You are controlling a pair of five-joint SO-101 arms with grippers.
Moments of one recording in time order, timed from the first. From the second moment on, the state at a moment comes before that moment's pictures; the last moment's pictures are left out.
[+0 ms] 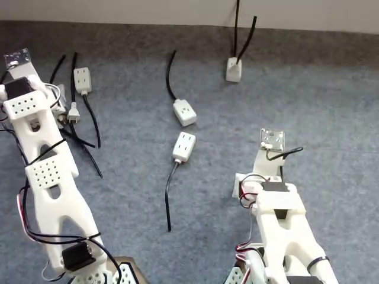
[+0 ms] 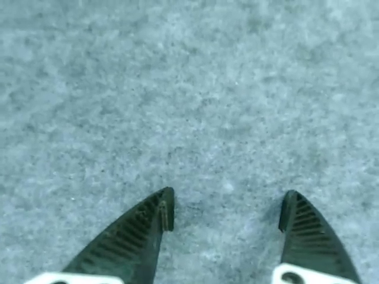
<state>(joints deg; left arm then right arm) -30.0 79.5 -94.4 96.7 4.7 -4.6 -33.5 73.0 34.8 -6.1</state>
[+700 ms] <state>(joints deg) -26.3 79.9 -94.4 96.0 12.6 -4.7 -33.5 73.0 34.6 -6.1</state>
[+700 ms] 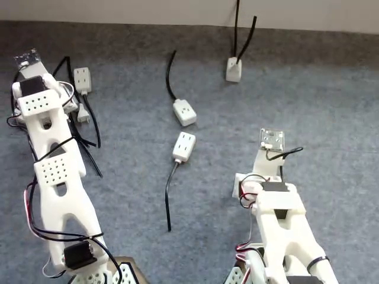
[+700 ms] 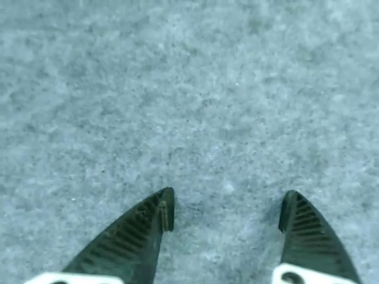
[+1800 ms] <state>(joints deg) -13.6 34.6 -66.2 101.1 5.7 -4.7 -33.5 73.0 34.6 -6.1</state>
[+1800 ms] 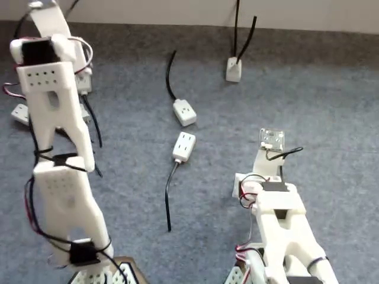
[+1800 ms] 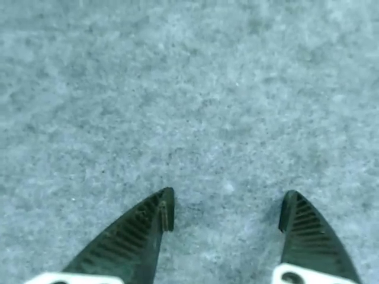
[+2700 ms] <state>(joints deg) 0.0 3.5 31.3 61.2 -2.2 -4.7 -33.5 73.0 34.6 -6.1</state>
